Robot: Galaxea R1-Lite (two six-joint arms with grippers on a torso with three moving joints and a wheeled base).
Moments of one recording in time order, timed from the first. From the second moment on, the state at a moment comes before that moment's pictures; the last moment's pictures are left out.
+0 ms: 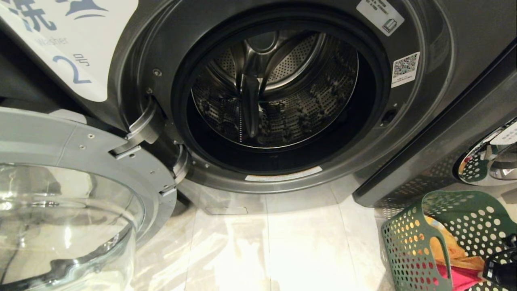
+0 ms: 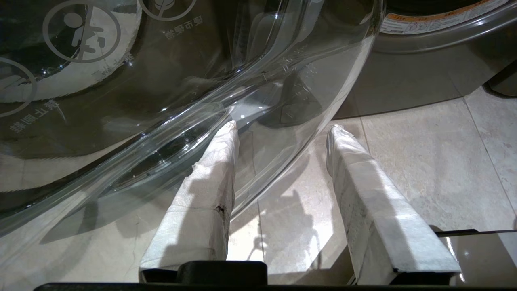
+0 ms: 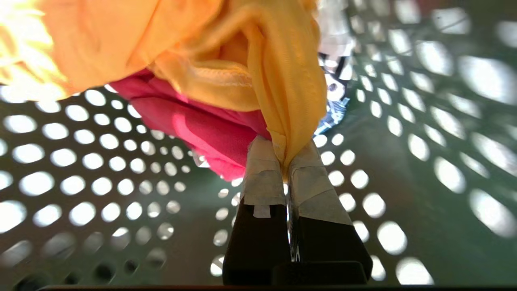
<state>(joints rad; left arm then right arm) -0.01 0.00 0.00 0.00 -0.03 0.07 -0.87 2.50 -0.94 -0.51 0.32 -0.16</state>
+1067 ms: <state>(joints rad) -0.01 0.00 0.00 0.00 -0.03 0.07 -0.92 1.71 -0.61 -0.21 0.39 -0.15</state>
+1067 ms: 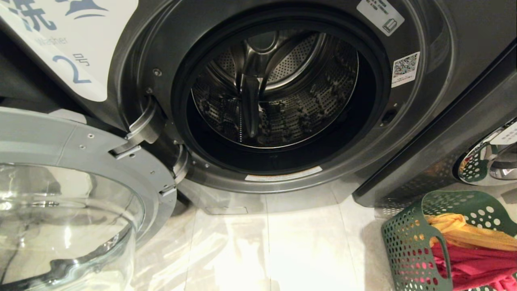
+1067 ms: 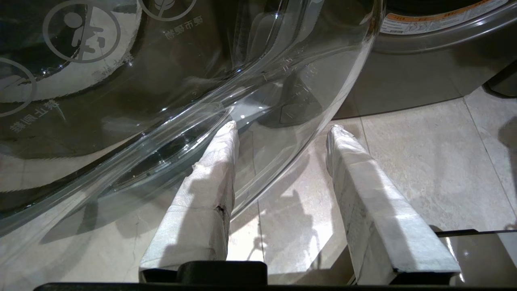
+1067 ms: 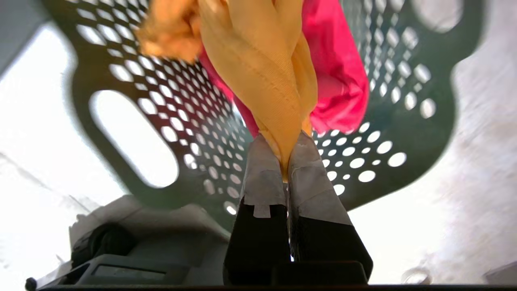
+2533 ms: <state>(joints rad) -0.01 0.00 0.00 0.00 -0.03 0.07 -0.83 0.74 -1.08 0.31 0.46 -0.38</state>
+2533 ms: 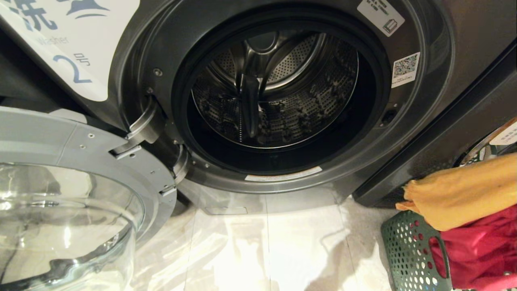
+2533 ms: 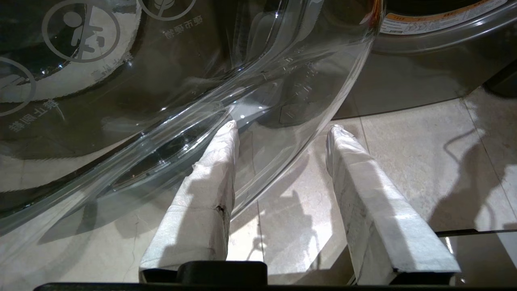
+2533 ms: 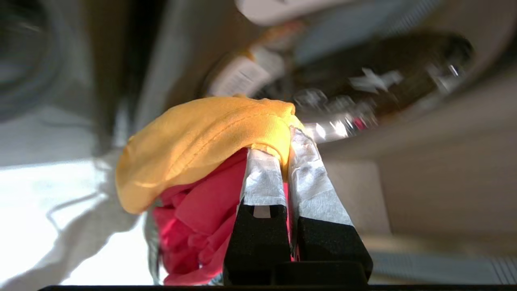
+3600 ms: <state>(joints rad) -0.01 0.00 0.00 0.00 -0.03 0.07 -0.03 0.86 -1.22 0.32 0.60 -0.39</state>
